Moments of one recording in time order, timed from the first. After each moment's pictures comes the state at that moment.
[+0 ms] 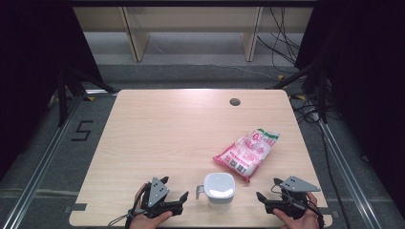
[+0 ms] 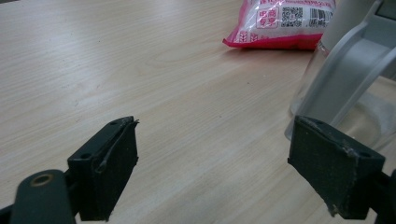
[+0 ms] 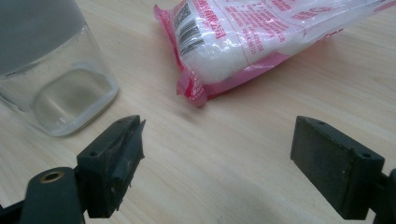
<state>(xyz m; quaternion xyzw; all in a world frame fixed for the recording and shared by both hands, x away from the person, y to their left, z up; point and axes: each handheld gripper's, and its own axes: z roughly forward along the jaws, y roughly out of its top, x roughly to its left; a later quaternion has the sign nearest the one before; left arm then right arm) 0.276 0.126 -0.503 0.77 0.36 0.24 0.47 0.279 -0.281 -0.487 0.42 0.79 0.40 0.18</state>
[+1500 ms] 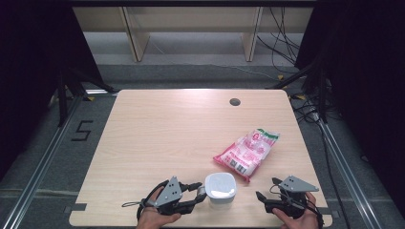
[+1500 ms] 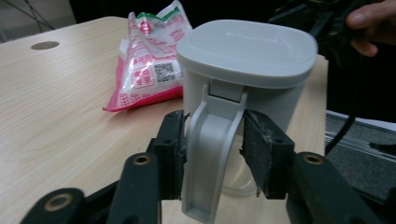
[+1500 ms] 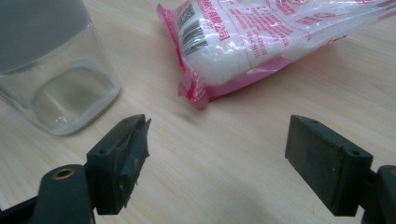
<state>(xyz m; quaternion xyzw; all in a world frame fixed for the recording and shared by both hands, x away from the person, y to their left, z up) 0.281 0.091 -0.494 0.78 0.21 0.12 0.58 0.279 -0.278 -0.486 0.42 0.80 0.40 0.18</state>
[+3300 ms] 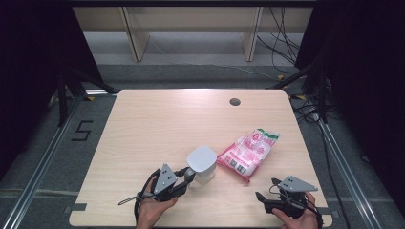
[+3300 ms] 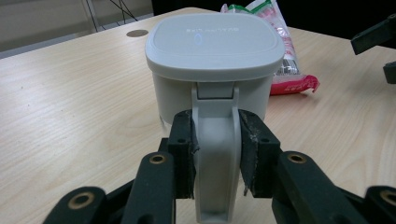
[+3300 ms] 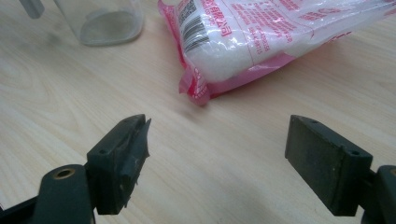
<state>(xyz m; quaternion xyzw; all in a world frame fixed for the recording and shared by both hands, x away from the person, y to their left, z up) 0.312 0.106 -0.490 0.76 0.30 0.22 0.53 0.280 -0.278 -0.487 0.41 0.81 0.39 0.17</state>
